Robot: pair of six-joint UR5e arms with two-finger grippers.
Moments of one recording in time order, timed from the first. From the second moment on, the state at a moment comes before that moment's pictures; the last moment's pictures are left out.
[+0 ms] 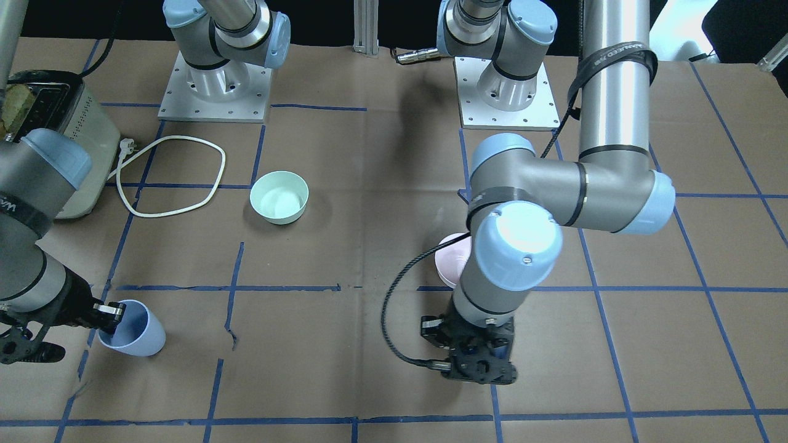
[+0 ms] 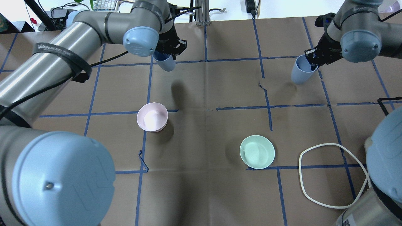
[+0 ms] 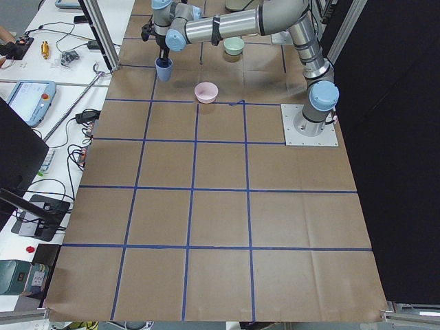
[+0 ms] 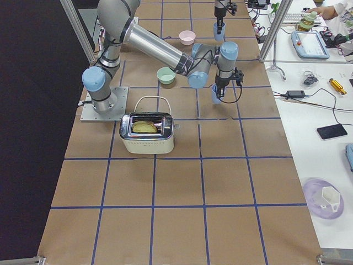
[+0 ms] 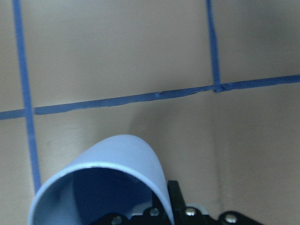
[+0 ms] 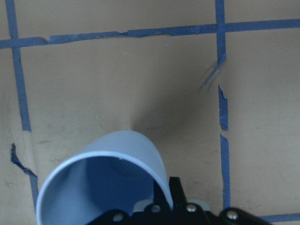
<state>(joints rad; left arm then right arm) -1.80 -2.21 -1.23 -1.13 1.55 -0.10 1.31 -1.17 1.57 -2.02 -1.55 -0.20</state>
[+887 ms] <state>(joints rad) -1.93 -2.27 -1.24 -1.17 1.51 -0.11 1.34 -1.38 1.42 -1.61 -1.55 -0.20</state>
